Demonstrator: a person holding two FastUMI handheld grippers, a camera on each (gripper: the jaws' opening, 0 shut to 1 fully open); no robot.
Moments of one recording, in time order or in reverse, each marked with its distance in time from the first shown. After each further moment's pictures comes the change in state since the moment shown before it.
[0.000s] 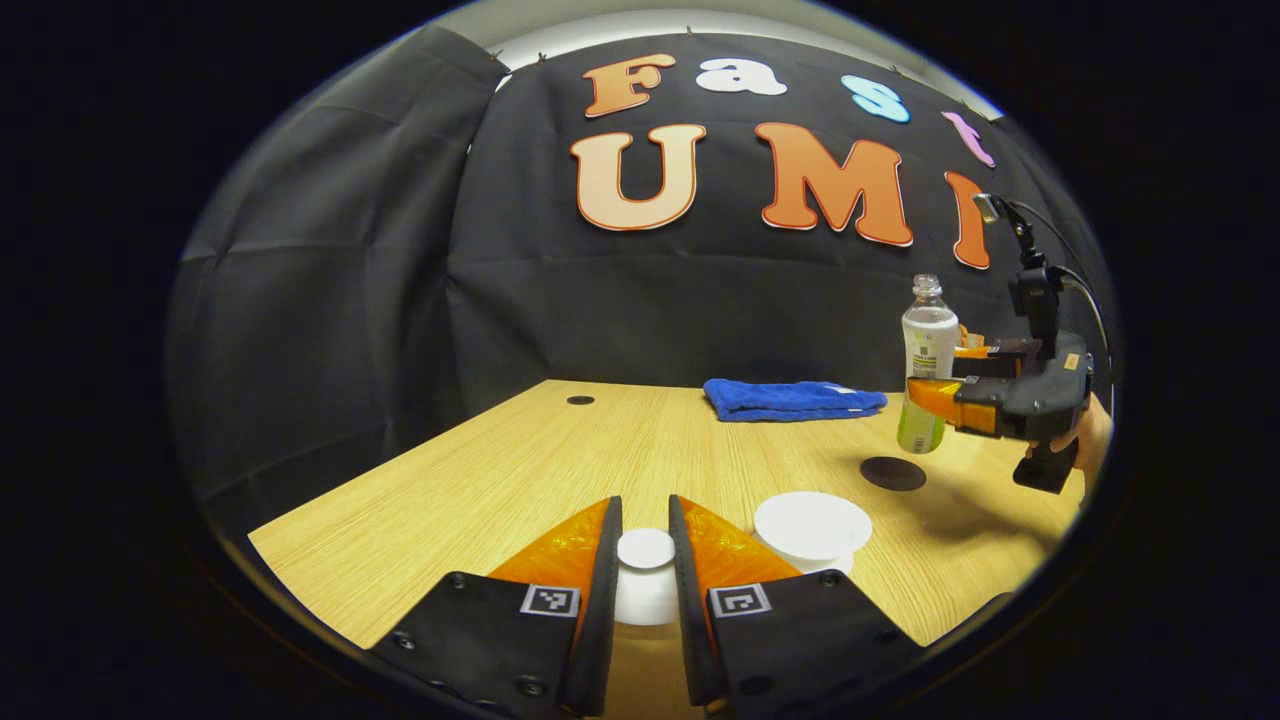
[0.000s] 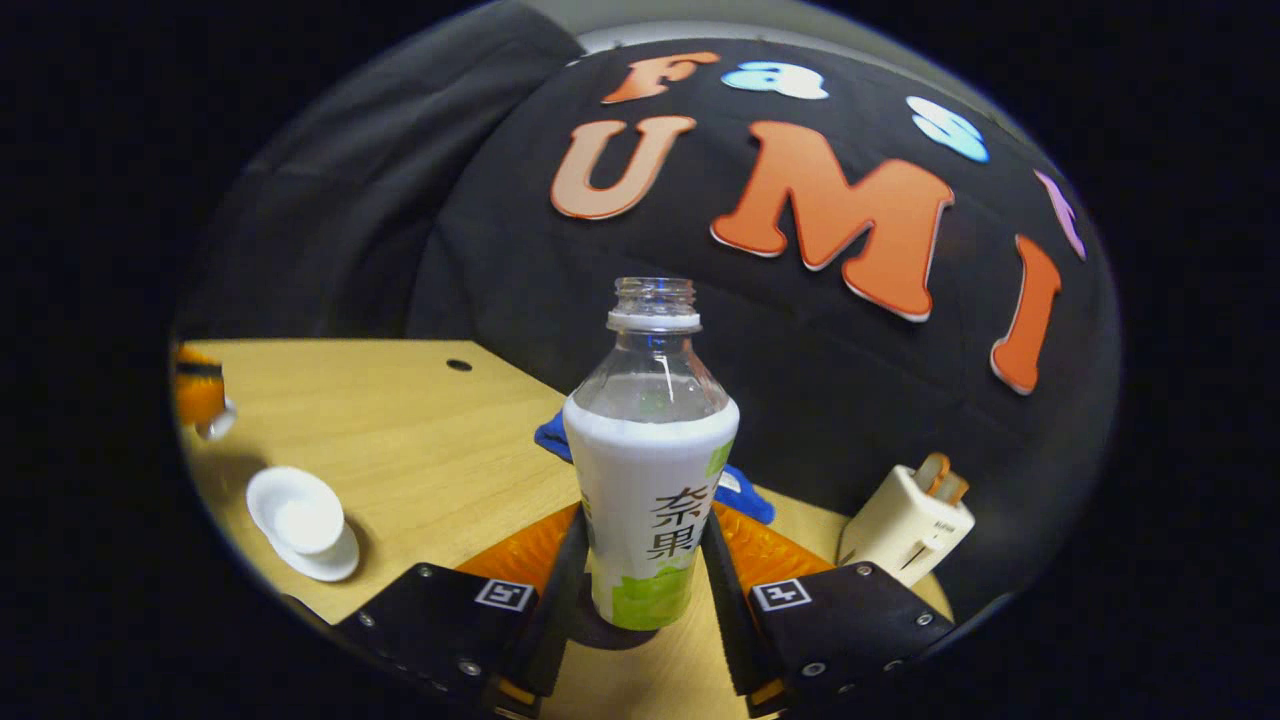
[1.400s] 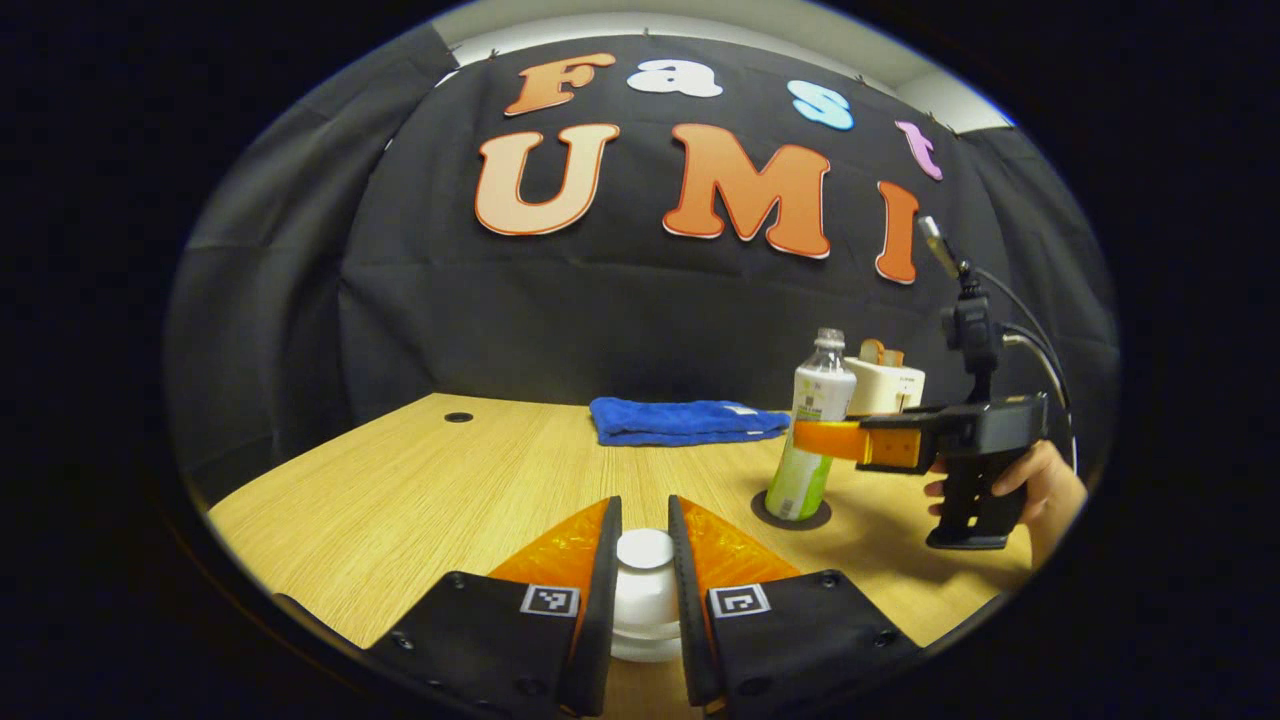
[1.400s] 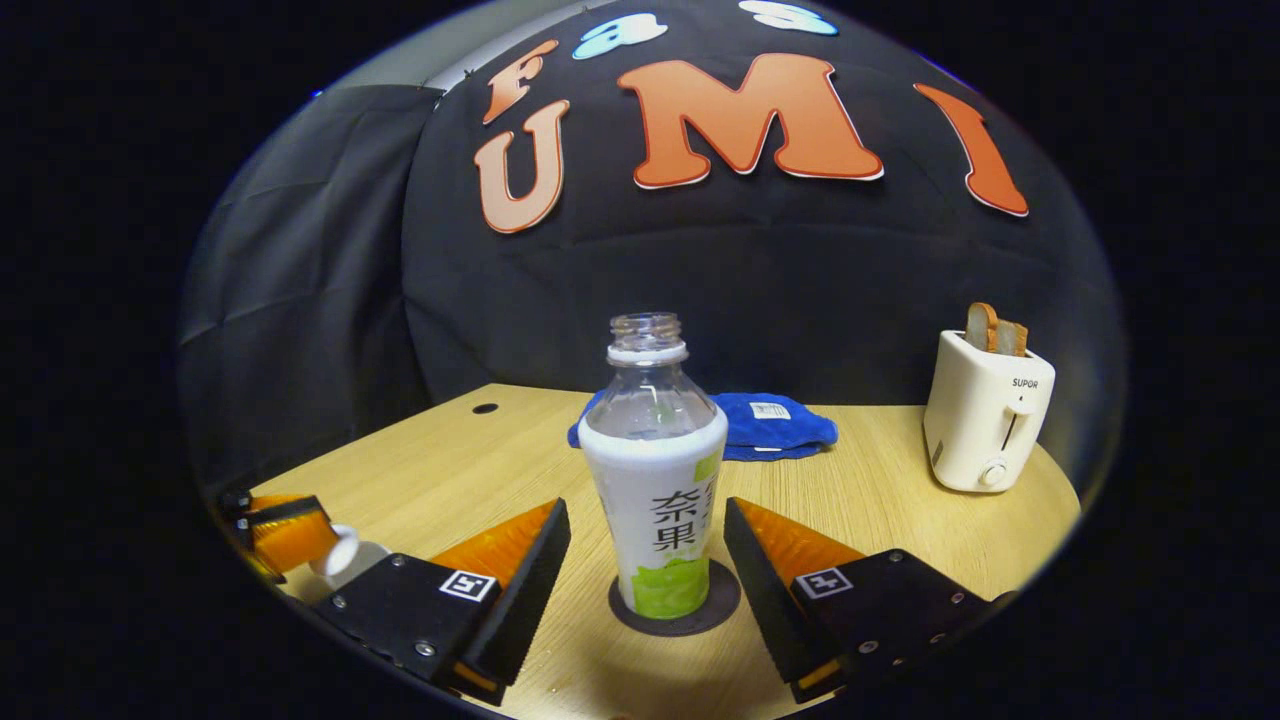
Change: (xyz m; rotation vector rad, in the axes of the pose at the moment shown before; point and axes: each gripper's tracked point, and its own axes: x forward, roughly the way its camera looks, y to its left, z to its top) left arm 0.043 -0.116 0.009 0.025 -0.022 -0.231; right arm 0.008 0.020 -0.019 0.308 0.069 0.100
